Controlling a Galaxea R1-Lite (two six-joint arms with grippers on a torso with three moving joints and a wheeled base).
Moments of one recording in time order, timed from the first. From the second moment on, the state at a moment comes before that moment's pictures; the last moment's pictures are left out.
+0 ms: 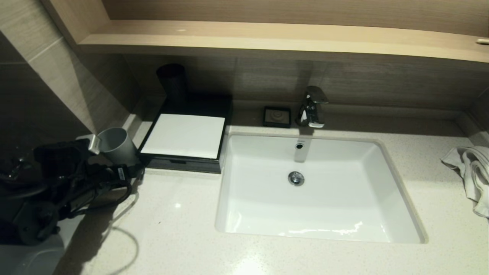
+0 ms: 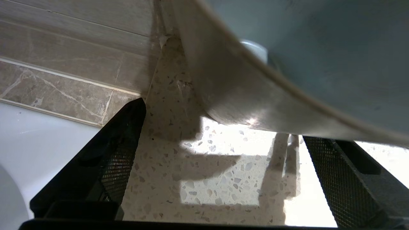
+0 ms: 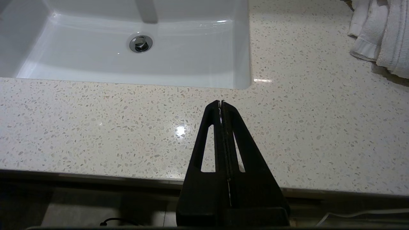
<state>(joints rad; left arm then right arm) 0.04 1.82 -0.59 -0.90 0.01 -0.13 0.00 0.00 0.00 0.00 0.00 0.00</state>
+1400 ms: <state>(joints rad) 0.04 1.88 -0.64 -0.96 0.01 -0.13 0.00 0.00 0.00 0.00 0.00 0.00</state>
